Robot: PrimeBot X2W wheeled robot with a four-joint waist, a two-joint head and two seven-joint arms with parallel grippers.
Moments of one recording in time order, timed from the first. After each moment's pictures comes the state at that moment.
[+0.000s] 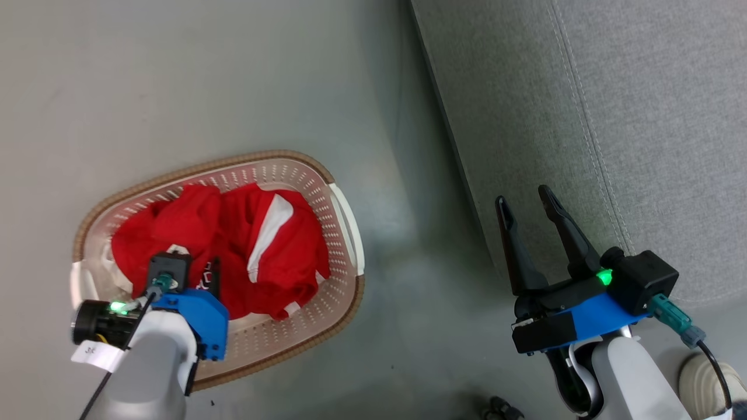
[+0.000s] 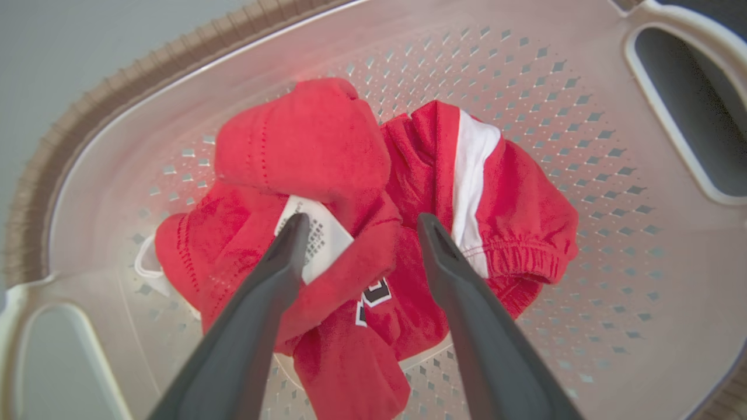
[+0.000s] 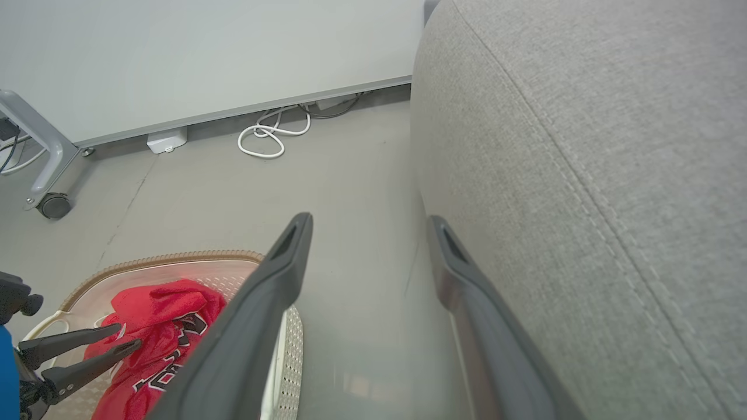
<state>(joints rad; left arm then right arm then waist) -0.59 0.16 -0.23 1.14 -0.09 -0.05 -0.22 -0.27 -0.05 0.18 0.20 0.25 0.13 -0.26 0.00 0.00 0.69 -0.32</state>
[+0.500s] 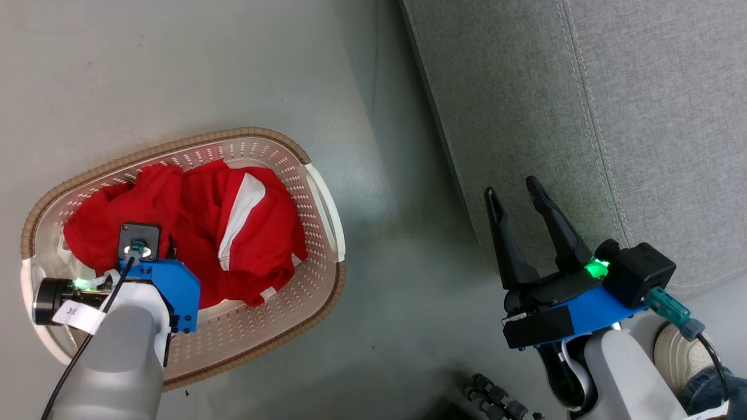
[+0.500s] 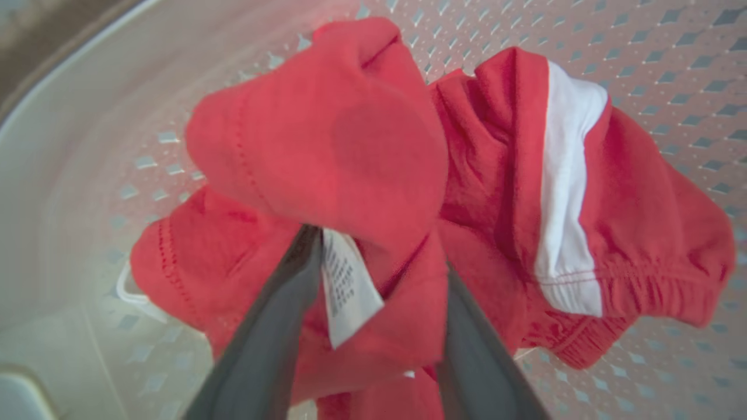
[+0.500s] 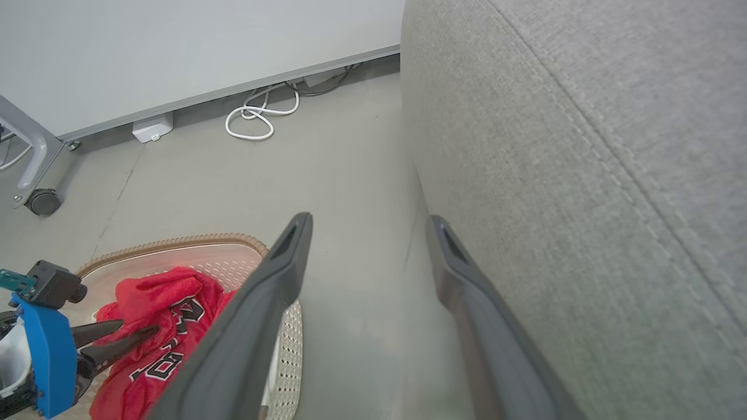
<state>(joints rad) -0.72 0.21 -0.25 1.24 -0.07 0.05 -0.17 -0.30 -0.05 0.22 0.19 0.32 0.13 -0.26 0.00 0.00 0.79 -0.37</state>
